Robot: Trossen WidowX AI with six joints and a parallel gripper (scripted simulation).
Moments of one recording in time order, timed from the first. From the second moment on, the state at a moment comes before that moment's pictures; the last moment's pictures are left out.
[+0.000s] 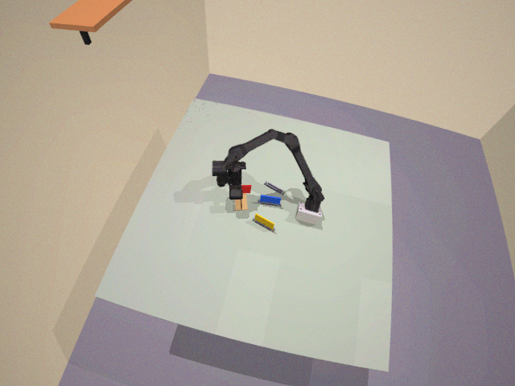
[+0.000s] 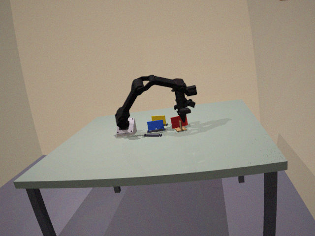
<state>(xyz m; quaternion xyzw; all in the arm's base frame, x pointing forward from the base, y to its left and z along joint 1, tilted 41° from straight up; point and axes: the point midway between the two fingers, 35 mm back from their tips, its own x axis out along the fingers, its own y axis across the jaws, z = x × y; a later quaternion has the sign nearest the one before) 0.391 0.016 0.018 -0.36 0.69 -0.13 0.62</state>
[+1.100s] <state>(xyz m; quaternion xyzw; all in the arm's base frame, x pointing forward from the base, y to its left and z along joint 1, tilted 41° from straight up) 0.392 0.072 0.078 -0.37 0.68 -0.12 0.62</state>
